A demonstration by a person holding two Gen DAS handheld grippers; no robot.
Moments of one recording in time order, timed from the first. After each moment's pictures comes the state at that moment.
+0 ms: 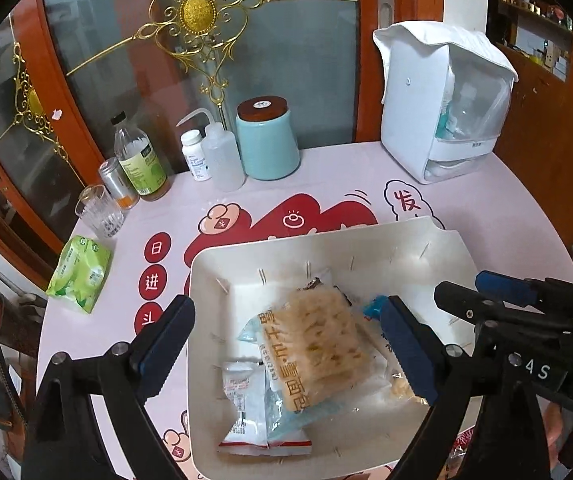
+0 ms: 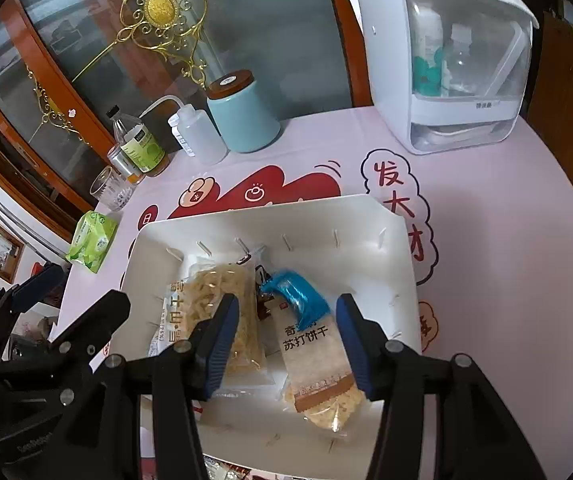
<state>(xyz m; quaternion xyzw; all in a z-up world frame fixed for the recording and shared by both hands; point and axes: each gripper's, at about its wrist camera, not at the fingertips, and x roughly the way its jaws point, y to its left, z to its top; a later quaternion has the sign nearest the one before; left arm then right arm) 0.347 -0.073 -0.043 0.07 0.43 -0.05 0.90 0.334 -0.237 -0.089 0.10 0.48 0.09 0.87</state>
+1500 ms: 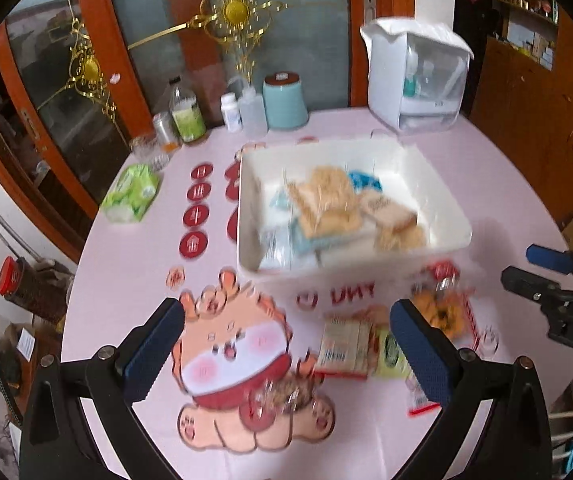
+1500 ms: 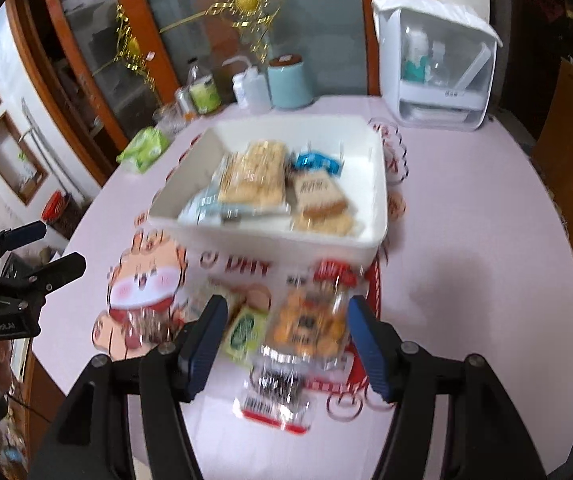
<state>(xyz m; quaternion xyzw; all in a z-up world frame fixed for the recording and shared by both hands) 0.118 -0.012 -0.019 0.07 0.45 -0.04 0.89 0.106 -0.249 -0.084 0.02 0.46 0.14 0.88</state>
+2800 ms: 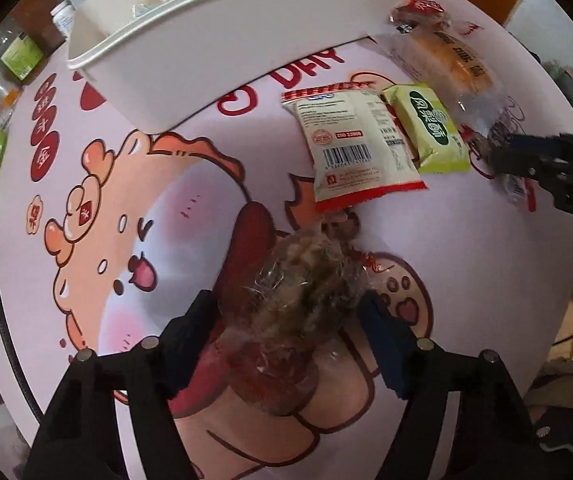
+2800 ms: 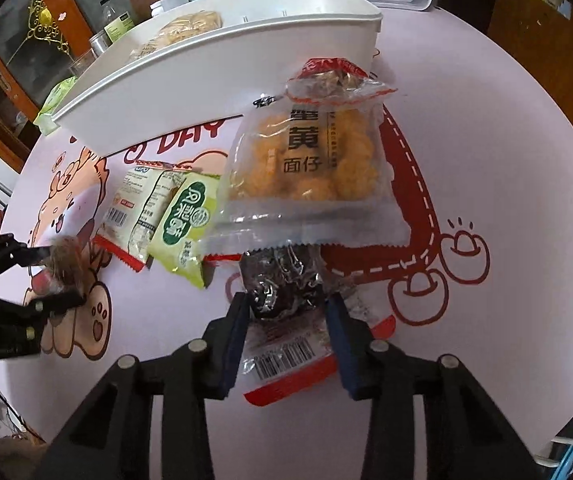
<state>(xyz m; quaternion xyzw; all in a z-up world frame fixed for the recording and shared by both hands) 0.134 0.016 -0.221 0.20 0.58 -0.26 0.74 0.072 -0.208 -0.229 0.08 0.54 0.01 0.84</state>
